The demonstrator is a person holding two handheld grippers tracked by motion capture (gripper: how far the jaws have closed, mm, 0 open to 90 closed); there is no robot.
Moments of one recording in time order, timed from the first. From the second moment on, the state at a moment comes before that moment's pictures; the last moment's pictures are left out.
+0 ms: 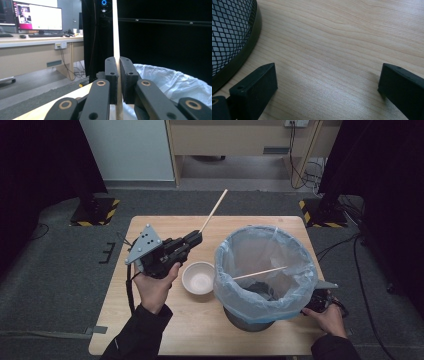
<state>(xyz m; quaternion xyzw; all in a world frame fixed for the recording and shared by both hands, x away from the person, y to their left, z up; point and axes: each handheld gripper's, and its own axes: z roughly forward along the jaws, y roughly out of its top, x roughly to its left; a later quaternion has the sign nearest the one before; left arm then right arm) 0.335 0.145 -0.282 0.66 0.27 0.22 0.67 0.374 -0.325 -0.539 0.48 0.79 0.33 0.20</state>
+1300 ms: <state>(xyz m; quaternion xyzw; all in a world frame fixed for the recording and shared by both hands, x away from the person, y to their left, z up) 0.339 0.058 -0.273 0.69 0.21 0.18 0.67 0.374 -0.325 -0.539 0.48 0.79 0.33 0.20</state>
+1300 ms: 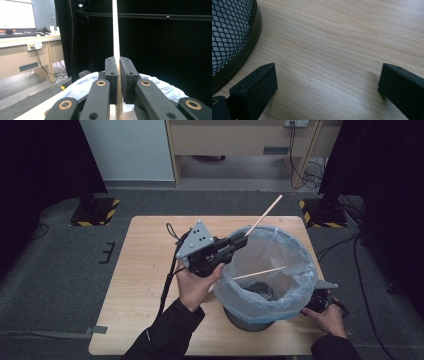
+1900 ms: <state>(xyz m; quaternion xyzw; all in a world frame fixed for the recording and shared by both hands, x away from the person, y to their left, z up) 0.347 0.042 -0.283 0.70 0.20 0.16 0.67 0.374 -0.325 -0.539 0.48 0.79 0.33 0.20</state>
